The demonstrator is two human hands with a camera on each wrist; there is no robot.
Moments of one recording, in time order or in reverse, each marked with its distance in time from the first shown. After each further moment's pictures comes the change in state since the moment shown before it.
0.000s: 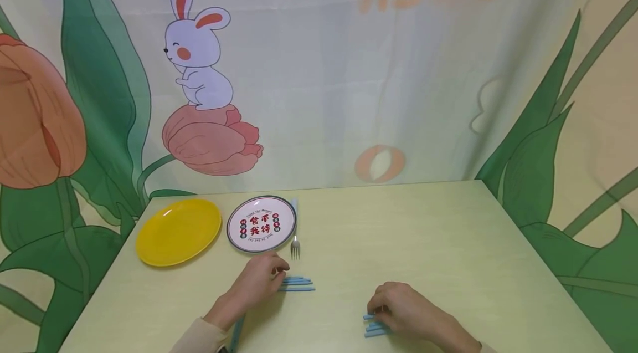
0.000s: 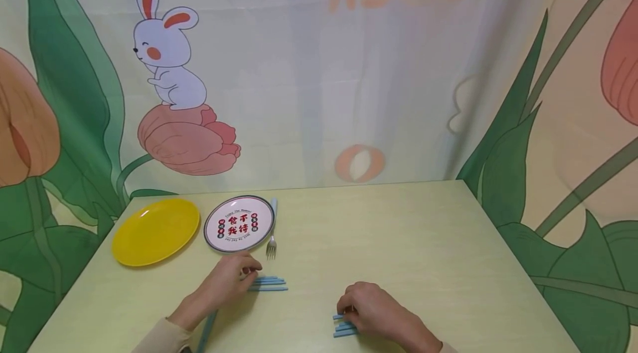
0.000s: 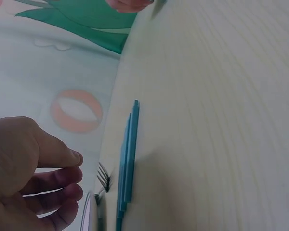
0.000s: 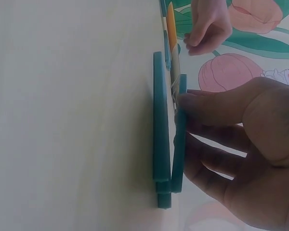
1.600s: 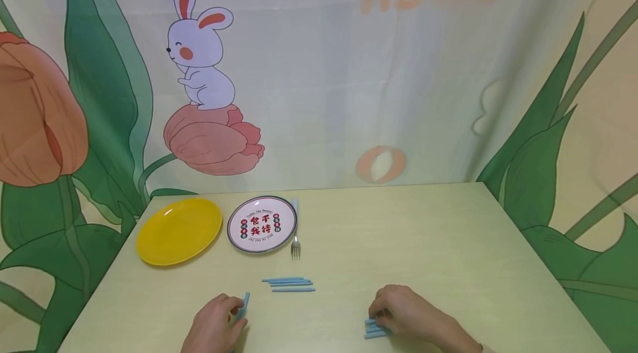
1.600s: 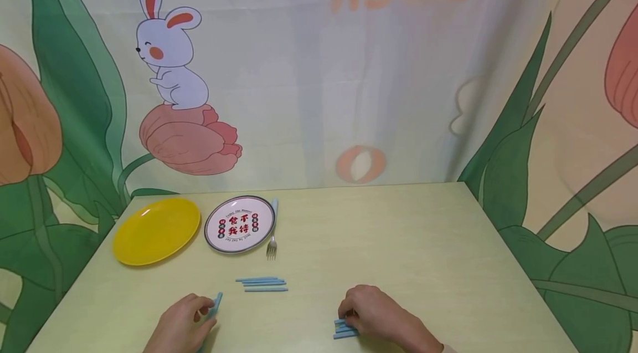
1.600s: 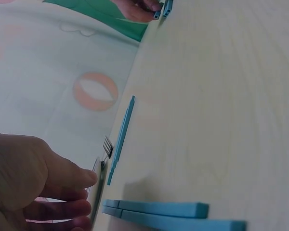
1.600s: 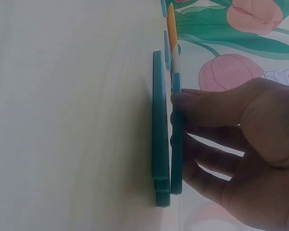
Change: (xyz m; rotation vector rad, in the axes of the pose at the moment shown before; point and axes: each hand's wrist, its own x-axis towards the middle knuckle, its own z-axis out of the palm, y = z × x) left_hand -0.087 0.002 -0.021 0.089 -0.105 -0.530; right_hand 0.001 0.002 0.000 -0.038 -0.058 0.005
